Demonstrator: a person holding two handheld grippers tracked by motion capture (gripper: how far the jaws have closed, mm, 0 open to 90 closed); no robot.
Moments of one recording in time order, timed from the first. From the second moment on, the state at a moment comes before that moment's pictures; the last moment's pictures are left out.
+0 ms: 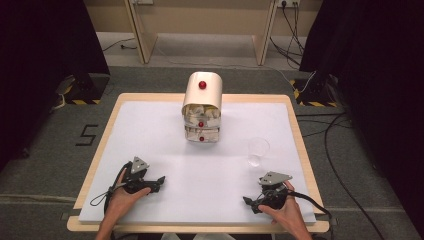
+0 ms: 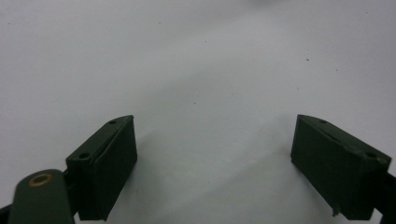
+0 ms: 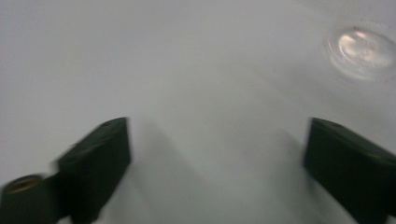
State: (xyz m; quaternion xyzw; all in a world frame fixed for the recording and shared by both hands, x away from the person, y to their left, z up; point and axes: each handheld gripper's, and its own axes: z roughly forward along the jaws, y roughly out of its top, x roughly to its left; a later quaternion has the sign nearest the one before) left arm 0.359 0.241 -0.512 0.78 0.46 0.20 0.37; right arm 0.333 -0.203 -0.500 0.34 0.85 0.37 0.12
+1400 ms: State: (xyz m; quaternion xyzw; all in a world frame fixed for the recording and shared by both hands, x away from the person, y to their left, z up) left arm 0.360 0.242 -0.512 0.78 0.46 0.20 0.37; right arm 0.393 -0.061 -0.417 0.22 0.84 0.47 0.19
